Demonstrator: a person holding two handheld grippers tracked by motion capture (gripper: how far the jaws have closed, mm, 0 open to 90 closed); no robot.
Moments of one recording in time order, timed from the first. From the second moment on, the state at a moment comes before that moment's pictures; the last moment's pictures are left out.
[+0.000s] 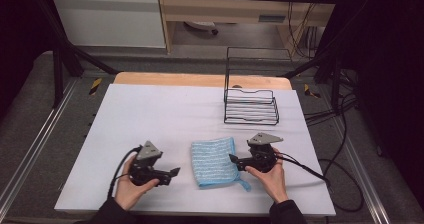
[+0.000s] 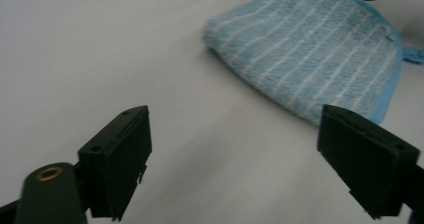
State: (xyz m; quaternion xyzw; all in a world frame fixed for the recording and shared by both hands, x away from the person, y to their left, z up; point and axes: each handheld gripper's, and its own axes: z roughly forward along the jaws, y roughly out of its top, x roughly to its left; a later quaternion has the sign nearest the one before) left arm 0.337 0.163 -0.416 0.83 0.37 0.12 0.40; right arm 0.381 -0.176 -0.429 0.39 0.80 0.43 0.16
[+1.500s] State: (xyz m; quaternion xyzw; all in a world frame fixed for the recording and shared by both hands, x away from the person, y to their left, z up) left arm 0.339 0.133 -0.432 0.85 0.36 0.04 0.37; right arm 0.373 -0.179 -0.429 0.41 0.79 0.43 0.15
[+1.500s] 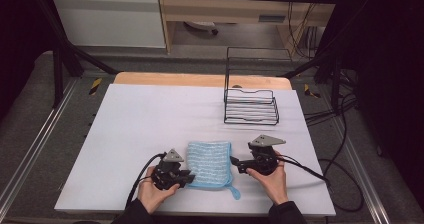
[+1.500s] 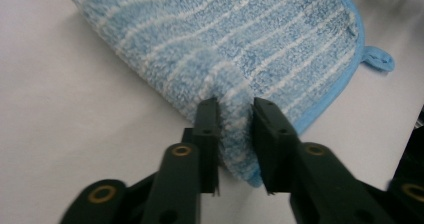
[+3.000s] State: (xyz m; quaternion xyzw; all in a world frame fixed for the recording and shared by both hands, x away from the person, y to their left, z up) left arm 0.428 0.130 -0.447 0.81 0.44 0.06 0.37; right arm 0.423 -0.155 -0.436 0.43 0.78 0.44 0.10
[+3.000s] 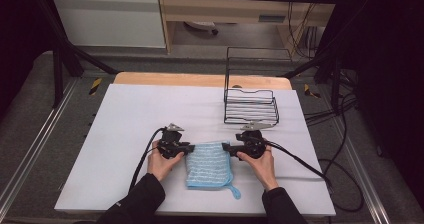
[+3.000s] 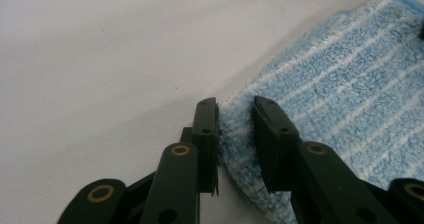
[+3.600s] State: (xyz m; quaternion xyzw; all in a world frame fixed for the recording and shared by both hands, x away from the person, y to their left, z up) left arm 0.428 0.129 -0.448 0.82 0.43 0.06 0.38; right arm 0.428 -0.145 -0.457 0.42 0.80 0.42 0.06
